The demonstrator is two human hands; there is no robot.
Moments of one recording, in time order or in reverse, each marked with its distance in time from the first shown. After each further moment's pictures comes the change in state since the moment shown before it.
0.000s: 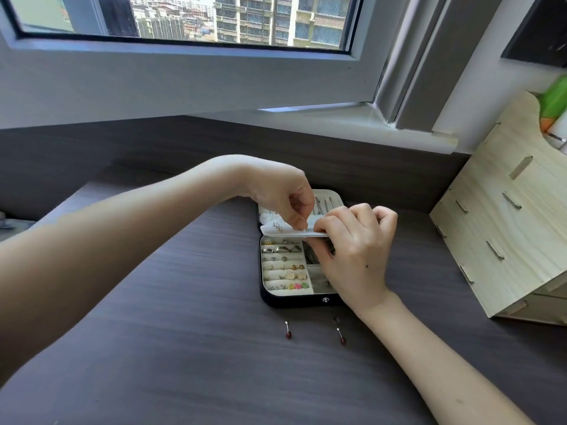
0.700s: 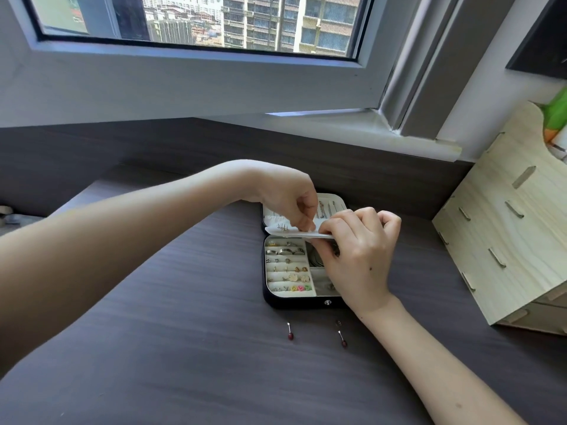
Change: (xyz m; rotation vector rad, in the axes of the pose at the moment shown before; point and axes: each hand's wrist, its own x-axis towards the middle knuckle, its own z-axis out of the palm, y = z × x) left_hand -0.002 0.006 0.001 0.027 0.032 -0.066; right_hand 0.000 0.001 0.002 0.029 0.005 0.026
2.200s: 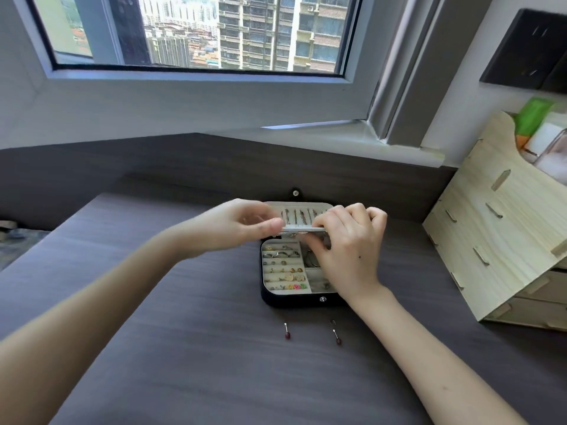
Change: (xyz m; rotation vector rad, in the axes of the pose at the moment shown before) left_hand -0.070 -0.021 0.052 -0.567 0.387 -0.075; right_hand 0.010 0.002 0.001 -0.012 -0.073 0.036
